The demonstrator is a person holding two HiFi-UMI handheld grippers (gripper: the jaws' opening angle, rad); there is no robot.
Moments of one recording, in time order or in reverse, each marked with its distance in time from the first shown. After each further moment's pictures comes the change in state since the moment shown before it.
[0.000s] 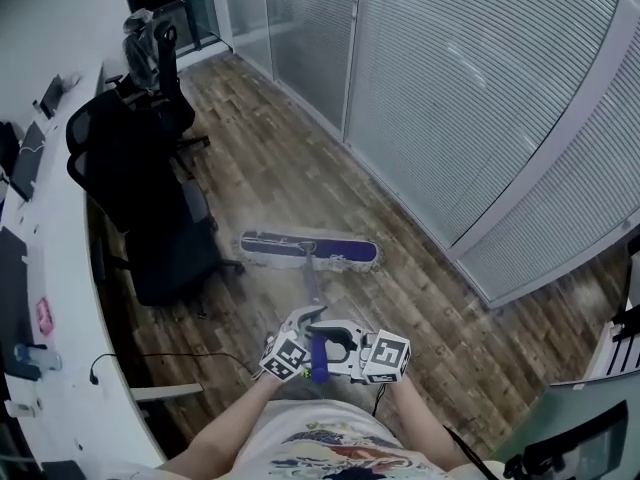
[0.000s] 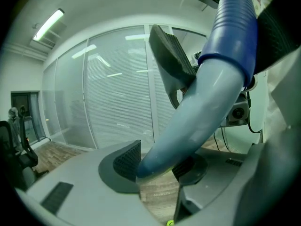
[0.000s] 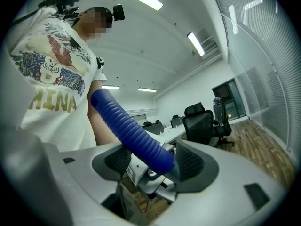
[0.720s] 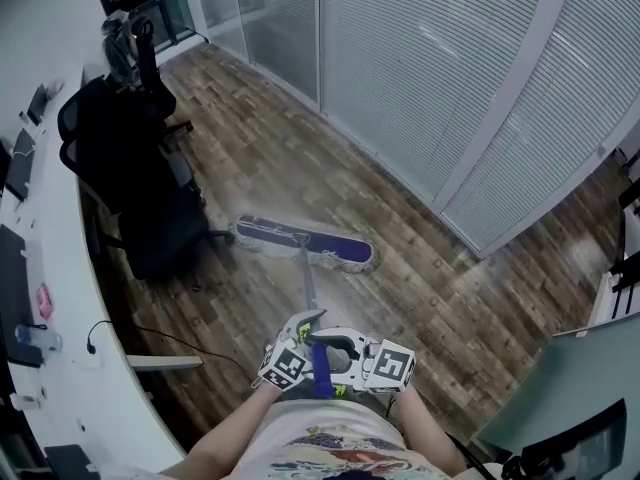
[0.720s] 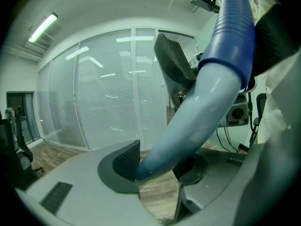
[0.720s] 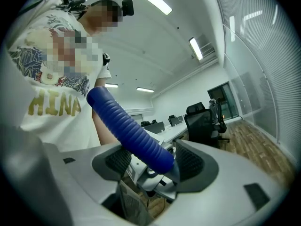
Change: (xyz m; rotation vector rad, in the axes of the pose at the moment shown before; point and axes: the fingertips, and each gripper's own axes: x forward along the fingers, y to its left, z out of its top) left arm -0.068 -0.224 -0.016 0.023 -0.005 -0.059; right arm -0.058 0.211 -0.064 -0.003 -0.007 -0.087
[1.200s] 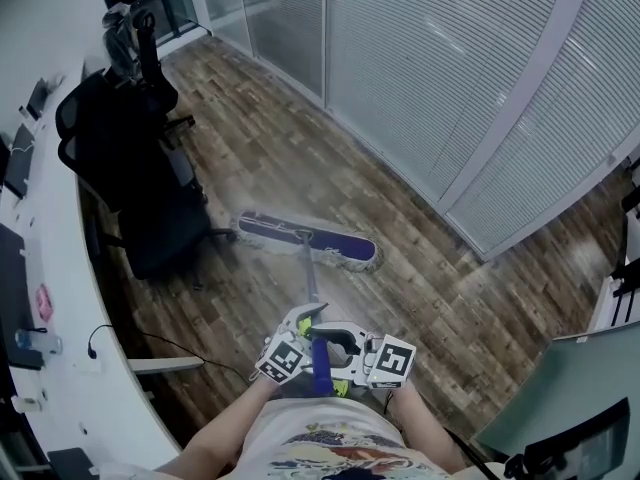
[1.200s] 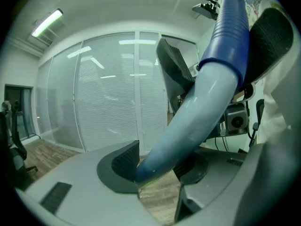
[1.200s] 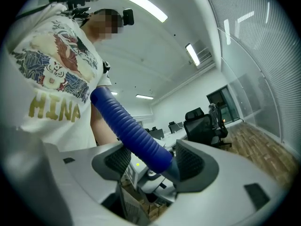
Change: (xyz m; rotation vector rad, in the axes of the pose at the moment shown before) left arm 0.010 0.055 0.010 -0.027 -0.060 -0.038; right arm 0.021 -0.052 0.018 0.025 -0.086 0.009
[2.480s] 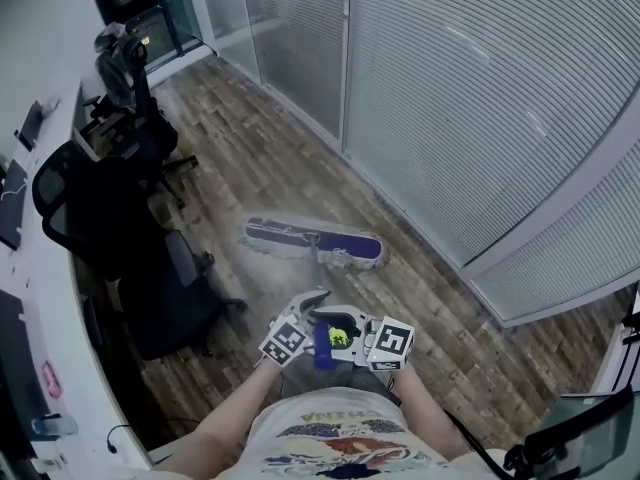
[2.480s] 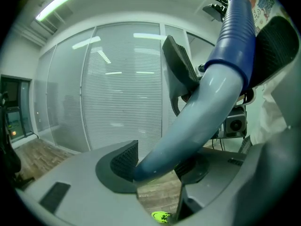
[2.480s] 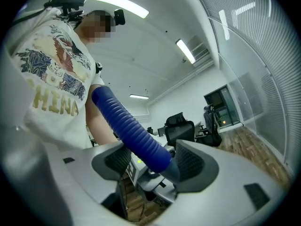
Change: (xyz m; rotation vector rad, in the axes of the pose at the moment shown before) left arm 0.167 0.457 0.036 -0.043 0.015 -0.005; right arm 0.103 -0.460 0.124 -0.016 0.006 0.023
